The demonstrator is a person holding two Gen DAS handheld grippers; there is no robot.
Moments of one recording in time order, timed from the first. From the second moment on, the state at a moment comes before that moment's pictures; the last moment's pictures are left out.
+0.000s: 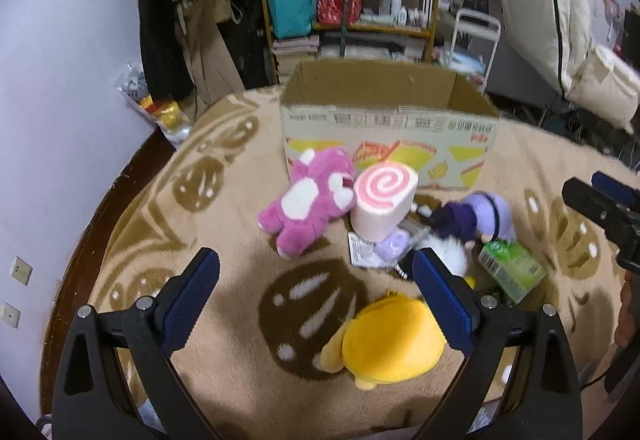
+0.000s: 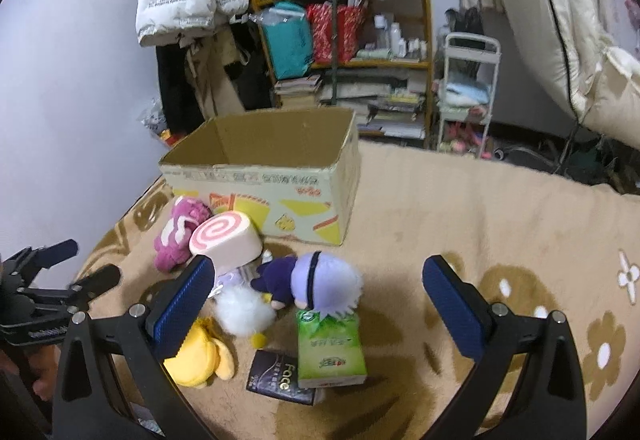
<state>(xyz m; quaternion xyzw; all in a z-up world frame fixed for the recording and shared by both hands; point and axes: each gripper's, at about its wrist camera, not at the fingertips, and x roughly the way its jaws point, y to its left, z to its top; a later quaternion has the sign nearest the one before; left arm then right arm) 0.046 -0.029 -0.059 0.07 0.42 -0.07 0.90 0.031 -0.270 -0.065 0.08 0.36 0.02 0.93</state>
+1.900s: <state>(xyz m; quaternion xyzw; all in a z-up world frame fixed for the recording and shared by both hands) 0.076 -0.088 -0.172 0.09 0.64 -0.14 0.75 0.081 -0.260 -0.189 0.09 0.61 0.03 0.79</state>
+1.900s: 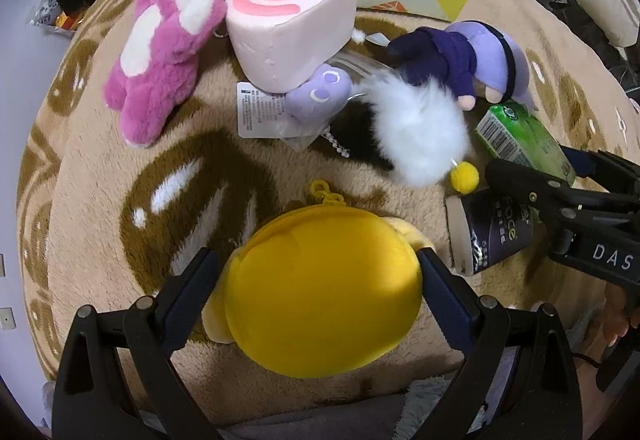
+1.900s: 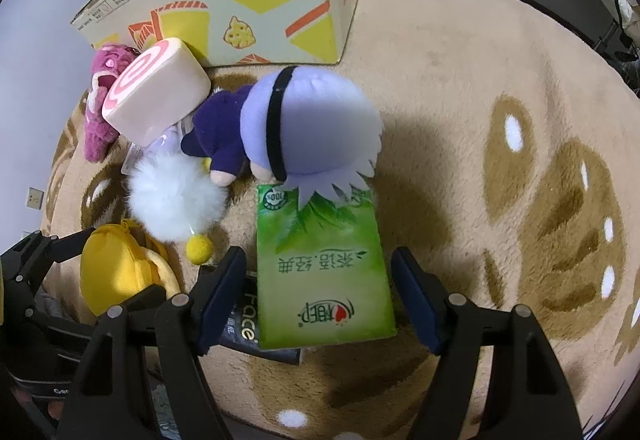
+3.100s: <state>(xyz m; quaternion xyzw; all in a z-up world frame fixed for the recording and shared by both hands) 0.055 -0.048 -0.095 0.05 0.51 -0.08 0.86 0.058 -0.251 -0.132 0.06 0.51 0.03 0.86</state>
